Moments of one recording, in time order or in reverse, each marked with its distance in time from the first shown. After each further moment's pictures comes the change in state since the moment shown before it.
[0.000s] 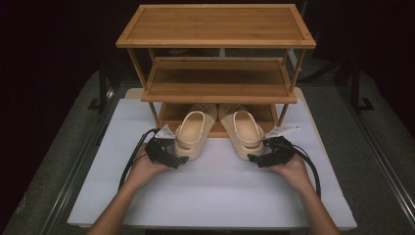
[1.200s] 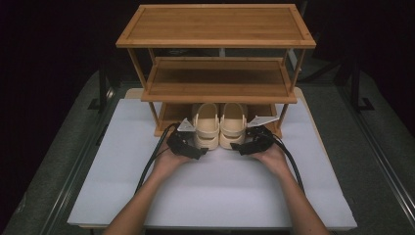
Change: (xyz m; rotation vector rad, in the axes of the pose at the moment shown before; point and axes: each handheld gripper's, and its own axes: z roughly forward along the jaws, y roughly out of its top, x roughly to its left) left arm -0.009 0.038 0.051 -0.055 0.017 -0.030; right arm 0.003 0.038 0.049 -0.064 0.031 -0.042
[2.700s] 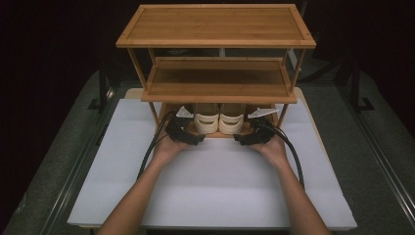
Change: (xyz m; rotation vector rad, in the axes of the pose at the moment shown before) left arm 0.031 0.019 -0.002 0.024 0.042 -0.027; right arm -0.020 0.014 0.007 0.028 -0.100 0.055
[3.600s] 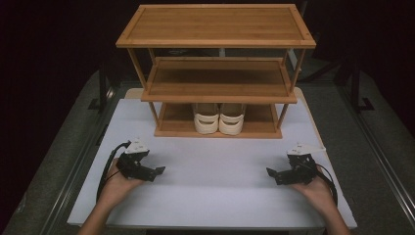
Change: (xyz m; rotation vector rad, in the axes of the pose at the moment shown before) left arm -0.017 -0.114 -0.127 0.027 0.068 -0.037; right arm 0.017 -0.100 -0.117 0.031 -0.090 0.014
